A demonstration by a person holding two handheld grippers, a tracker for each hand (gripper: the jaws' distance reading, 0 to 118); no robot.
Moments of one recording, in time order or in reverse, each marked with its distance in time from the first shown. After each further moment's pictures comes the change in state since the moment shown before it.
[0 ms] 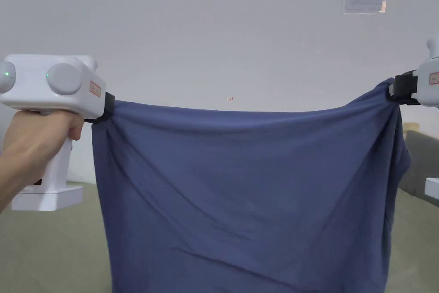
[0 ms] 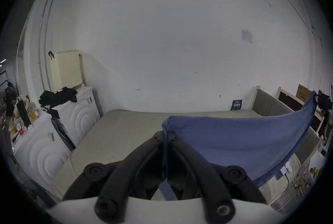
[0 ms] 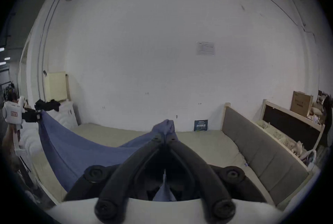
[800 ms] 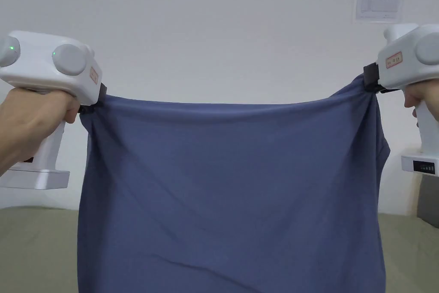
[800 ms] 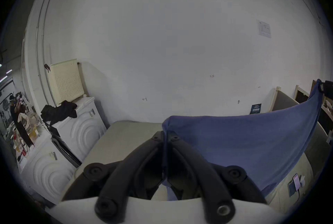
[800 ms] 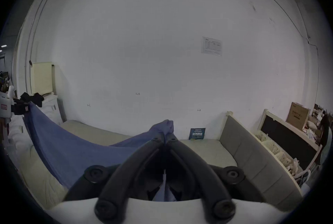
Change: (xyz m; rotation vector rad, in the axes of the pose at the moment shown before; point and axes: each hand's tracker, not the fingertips) left arm 0.013 0.106 -0.194 -0.021 0.110 -0.056; right arm -0.026 0.074 -0.221 -0.048 -0.074 0.119
